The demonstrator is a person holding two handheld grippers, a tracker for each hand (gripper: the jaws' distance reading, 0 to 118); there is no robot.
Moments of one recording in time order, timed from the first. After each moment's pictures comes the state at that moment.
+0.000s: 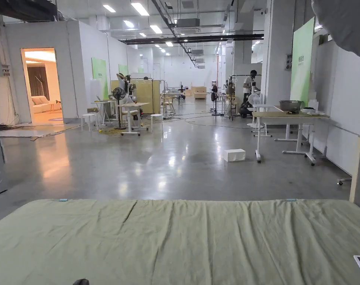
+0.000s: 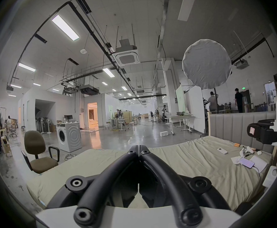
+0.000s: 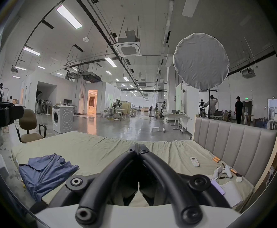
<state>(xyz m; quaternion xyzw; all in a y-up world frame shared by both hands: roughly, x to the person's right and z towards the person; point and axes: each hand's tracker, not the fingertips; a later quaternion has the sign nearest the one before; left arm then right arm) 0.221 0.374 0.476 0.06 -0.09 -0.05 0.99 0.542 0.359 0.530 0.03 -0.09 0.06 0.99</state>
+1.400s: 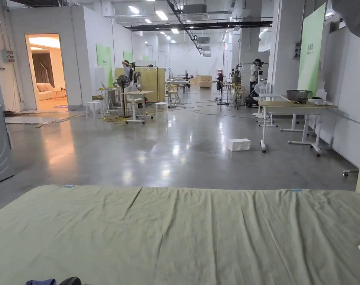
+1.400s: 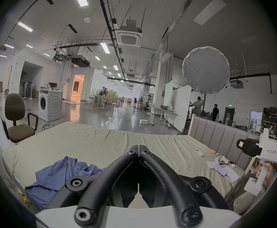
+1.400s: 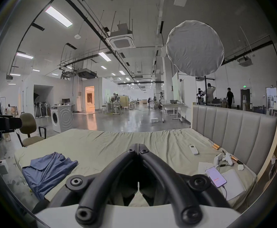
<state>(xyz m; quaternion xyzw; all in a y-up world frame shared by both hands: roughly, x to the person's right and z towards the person) 0.165 0.366 0.443 -0.05 -0.19 0.06 0.98 0.576 0.347 0.534 -0.01 -0.09 0.01 1.00</state>
